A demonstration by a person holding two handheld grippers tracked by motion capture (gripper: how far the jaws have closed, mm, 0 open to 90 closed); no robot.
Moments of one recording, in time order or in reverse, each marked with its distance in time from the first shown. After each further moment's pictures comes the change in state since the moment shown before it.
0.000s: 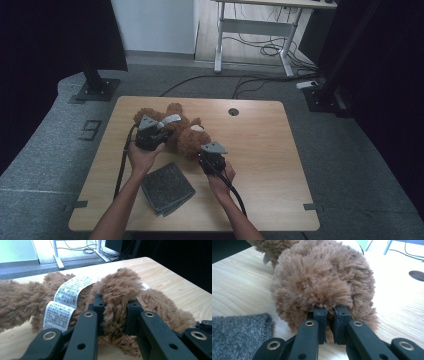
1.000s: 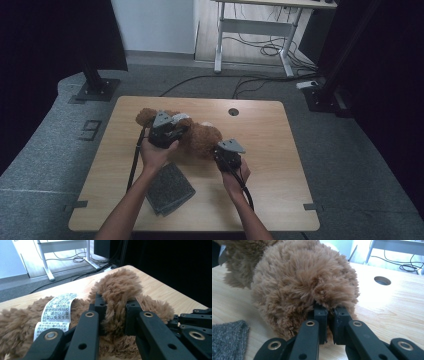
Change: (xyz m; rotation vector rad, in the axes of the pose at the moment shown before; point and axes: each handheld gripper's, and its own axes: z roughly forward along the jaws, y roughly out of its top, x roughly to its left) left arm -0.048 0.035 -0.002 -0.037 -0.061 0.089; right arm -0.038 0.005 -0.028 -0.064 -0.085 0.031
